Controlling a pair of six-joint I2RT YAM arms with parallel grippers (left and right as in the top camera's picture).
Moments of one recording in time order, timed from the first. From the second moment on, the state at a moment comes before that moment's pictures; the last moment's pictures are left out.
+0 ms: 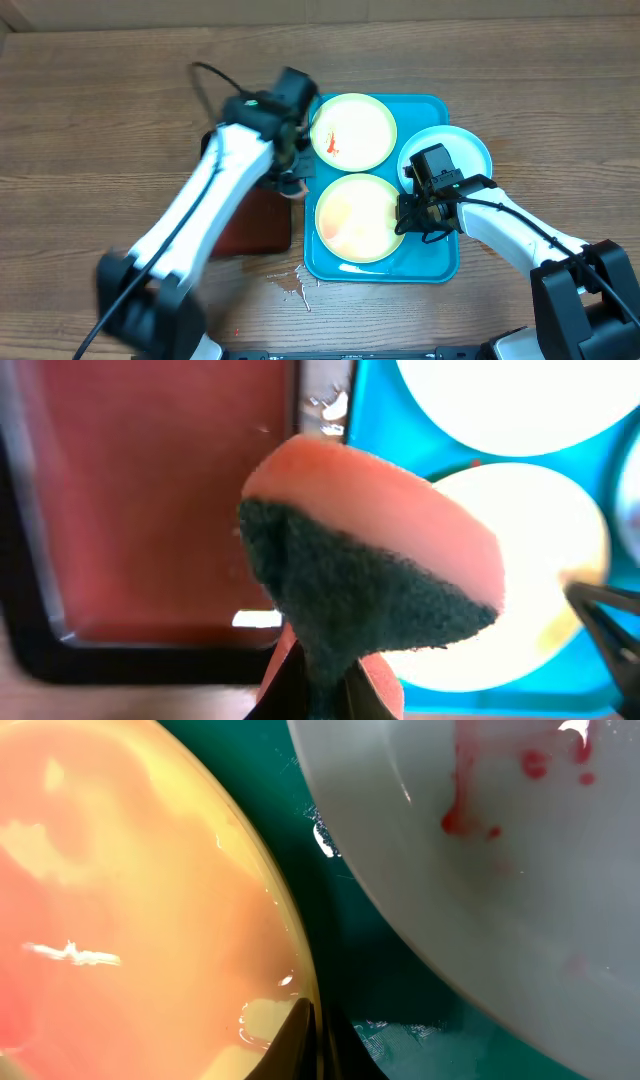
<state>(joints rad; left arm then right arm) -0.43 1.74 1.57 -1.26 0.01 -0.54 0.36 1.63 0.84 -0.56 -0.17 0.38</state>
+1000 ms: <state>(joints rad) -0.08 1.63 1.25 -1.13 0.04 -0.43 0.39 1.62 1.09 -0.94 -0.07 0.37</state>
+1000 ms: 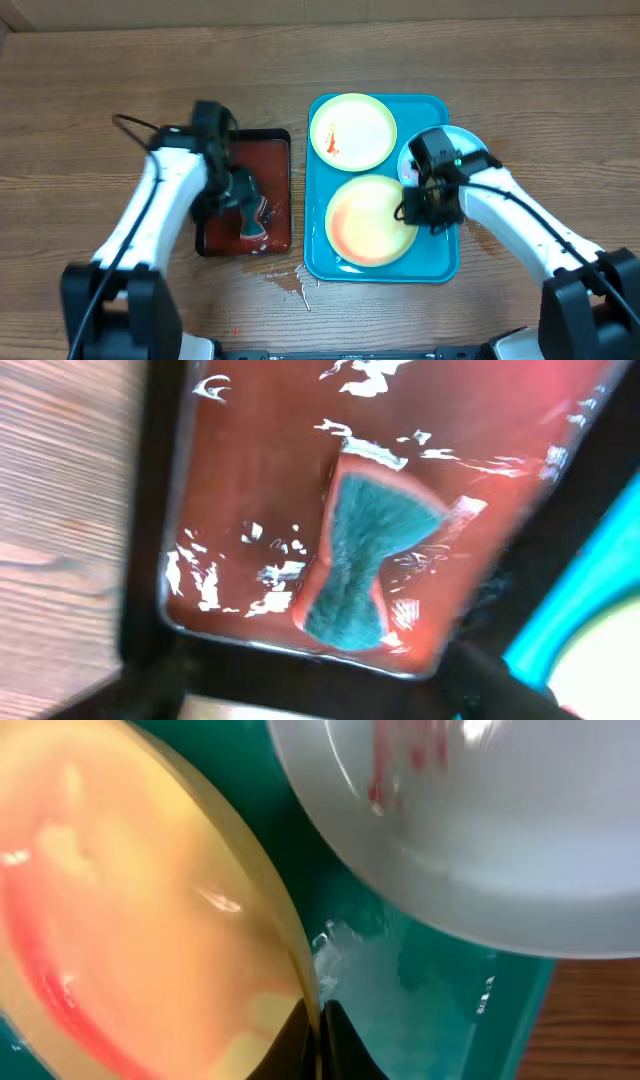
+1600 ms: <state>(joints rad) 0.13 1.33 1.58 -1.30 0.22 -0.38 0.80 1.63 1.41 -0.62 0.20 0.28</state>
